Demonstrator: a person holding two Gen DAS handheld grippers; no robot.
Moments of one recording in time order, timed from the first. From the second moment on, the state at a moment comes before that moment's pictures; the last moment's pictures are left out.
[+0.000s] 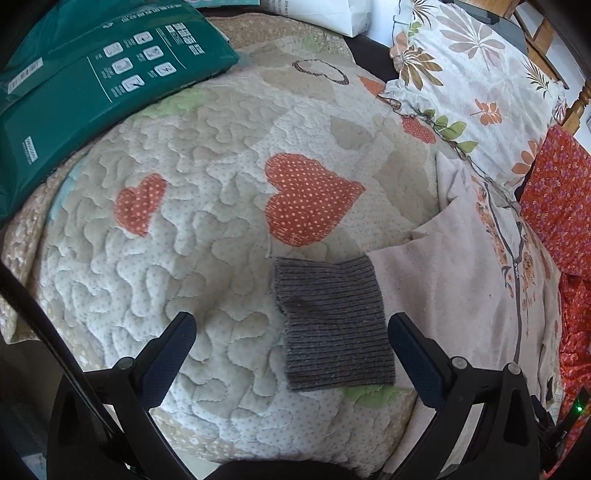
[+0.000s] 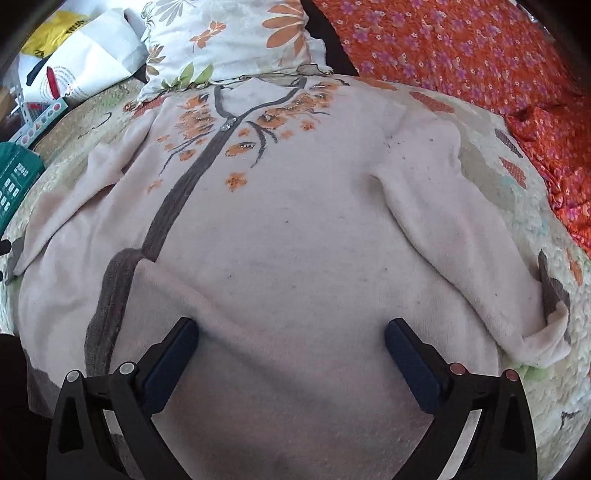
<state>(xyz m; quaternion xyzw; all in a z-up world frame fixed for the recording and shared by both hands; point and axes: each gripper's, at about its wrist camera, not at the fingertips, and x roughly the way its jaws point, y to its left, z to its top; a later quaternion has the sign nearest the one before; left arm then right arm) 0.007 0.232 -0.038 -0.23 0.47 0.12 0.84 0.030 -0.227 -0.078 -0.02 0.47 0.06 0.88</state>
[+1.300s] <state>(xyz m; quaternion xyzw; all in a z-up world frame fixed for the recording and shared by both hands) 0.017 0.379 0.052 -0.20 0.34 0.33 0.86 0.018 -0.226 -0.081 -0.02 0.41 0.06 0.91</state>
